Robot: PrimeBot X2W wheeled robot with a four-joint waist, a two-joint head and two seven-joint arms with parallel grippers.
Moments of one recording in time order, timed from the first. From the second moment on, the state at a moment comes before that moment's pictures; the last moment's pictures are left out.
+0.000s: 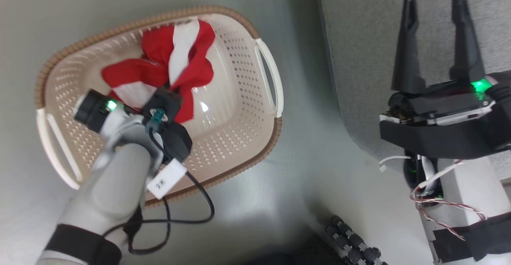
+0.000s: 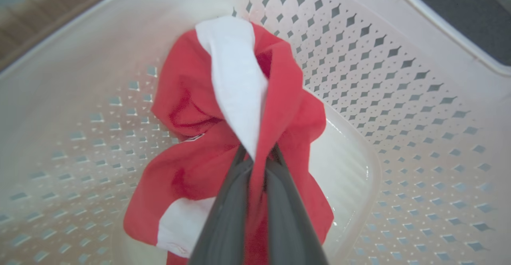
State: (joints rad) left arm -0.84 0.14 -0.50 0.89 -0.04 -0.01 -0.19; right arm -0.55 -0.10 0.22 -0.11 0.18 -0.09 -0.26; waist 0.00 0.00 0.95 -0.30
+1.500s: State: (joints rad) left arm -0.85 0.06 -0.50 0.70 -0.20 -0.12 -0.25; right arm -0.50 -0.14 0.21 0.29 0.18 0.00 -0.26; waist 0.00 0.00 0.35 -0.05
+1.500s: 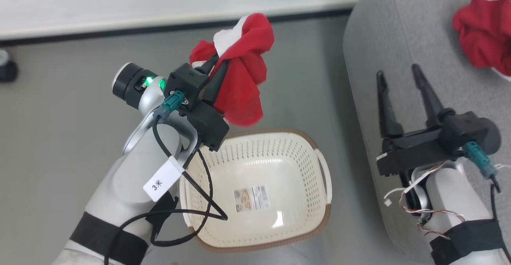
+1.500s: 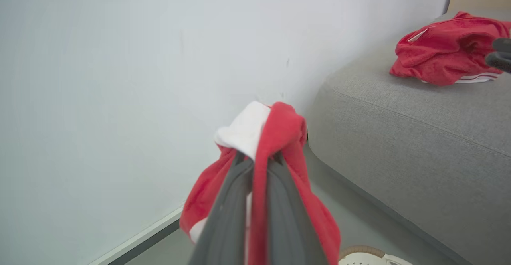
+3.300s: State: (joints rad) left arm -0.66 0.04 -0.81 0.65 -0.44 -0.13 -0.20; right arm -0.51 -0.06 0.80 0.72 0.24 0.12 -0.26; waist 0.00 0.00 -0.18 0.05
